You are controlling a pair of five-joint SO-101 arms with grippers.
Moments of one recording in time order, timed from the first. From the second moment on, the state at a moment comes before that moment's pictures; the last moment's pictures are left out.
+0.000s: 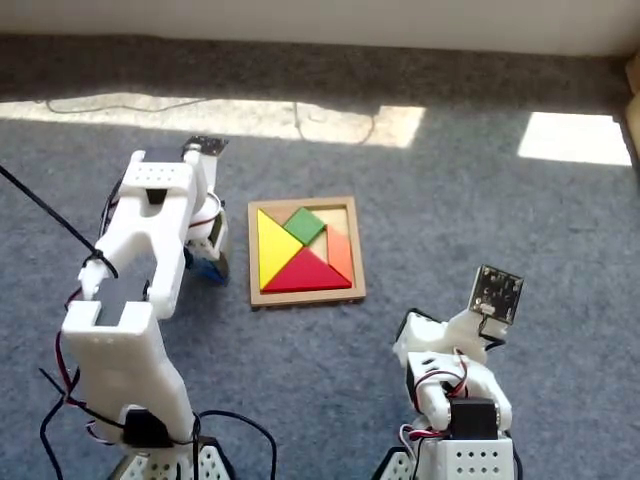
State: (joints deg) left arm -6.1 23.6 4.5 79.3 -4.6; right arm -7.0 -103.4 96.0 61.8 -18.2
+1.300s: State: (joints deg) left arm -7.0 14.5 21.2 66.2 19.0; right arm -7.0 -103.4 96.0 61.8 -18.2
